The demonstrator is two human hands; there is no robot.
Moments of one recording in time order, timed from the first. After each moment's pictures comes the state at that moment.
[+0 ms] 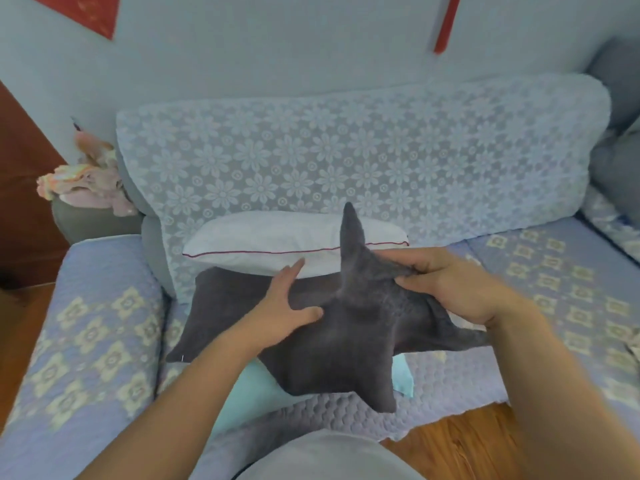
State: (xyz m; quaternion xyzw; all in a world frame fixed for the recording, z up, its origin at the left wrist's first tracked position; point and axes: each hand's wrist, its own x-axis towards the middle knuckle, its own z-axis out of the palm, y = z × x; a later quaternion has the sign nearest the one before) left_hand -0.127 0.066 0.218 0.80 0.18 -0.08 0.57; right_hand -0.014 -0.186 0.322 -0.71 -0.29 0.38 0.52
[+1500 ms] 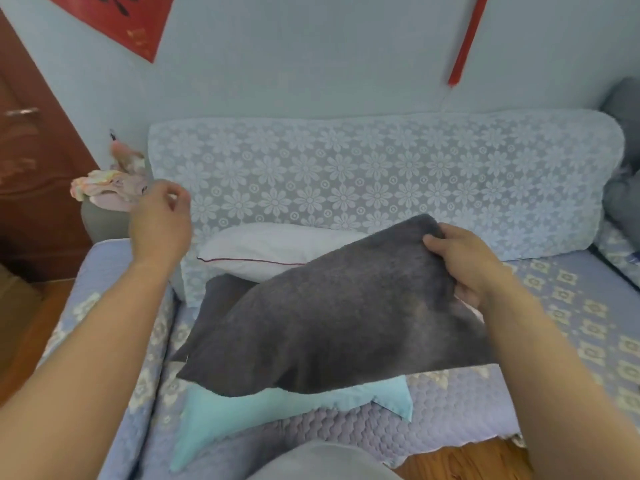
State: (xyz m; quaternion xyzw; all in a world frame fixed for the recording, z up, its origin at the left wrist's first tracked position) left_hand -0.134 0.184 0.336 0.81 0.36 0.37 0.28; right_hand 0.017 -0.180 0.349 -0.78 -0.05 0.20 0.59
